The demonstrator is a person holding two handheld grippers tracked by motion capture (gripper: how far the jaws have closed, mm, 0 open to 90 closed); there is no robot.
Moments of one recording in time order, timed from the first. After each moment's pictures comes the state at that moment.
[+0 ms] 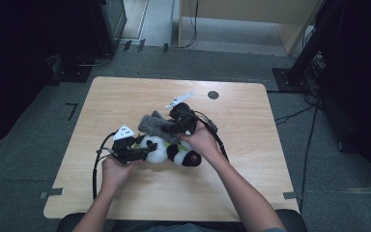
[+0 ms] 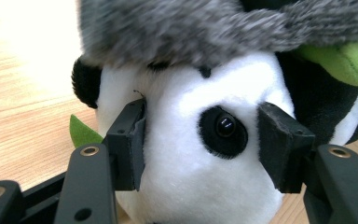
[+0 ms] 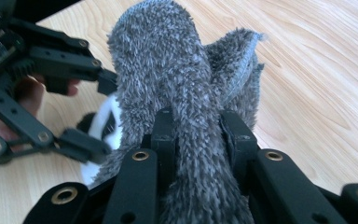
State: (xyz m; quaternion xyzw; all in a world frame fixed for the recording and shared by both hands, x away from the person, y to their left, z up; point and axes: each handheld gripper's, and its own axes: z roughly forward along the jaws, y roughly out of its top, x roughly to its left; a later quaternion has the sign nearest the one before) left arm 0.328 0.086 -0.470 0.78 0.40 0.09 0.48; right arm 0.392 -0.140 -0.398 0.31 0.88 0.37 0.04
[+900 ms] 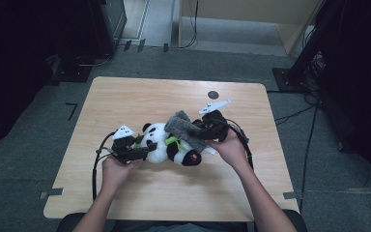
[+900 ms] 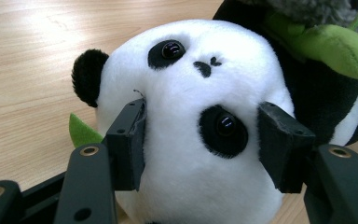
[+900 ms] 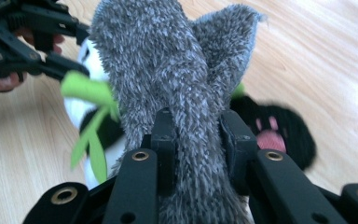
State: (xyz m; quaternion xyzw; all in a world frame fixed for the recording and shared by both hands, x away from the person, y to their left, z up) left arm 0.329 0.086 -0.471 0.77 0.41 0.08 0.48; right arm 0.362 -0.226 -0.400 0.34 0.85 0.39 0.06
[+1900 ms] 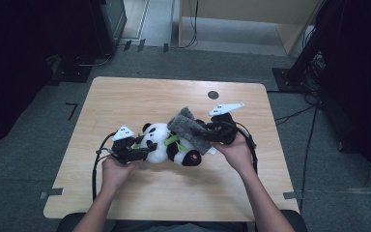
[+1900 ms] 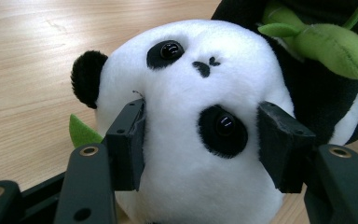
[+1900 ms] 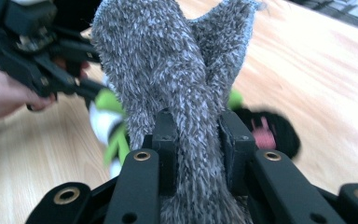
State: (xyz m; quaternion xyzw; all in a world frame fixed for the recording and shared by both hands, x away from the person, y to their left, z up) left arm 0.327 0.086 -0.472 0.77 0.40 0.09 0.48; right arm 0.343 -0.243 -0.385 0.34 0.83 0.44 0.07
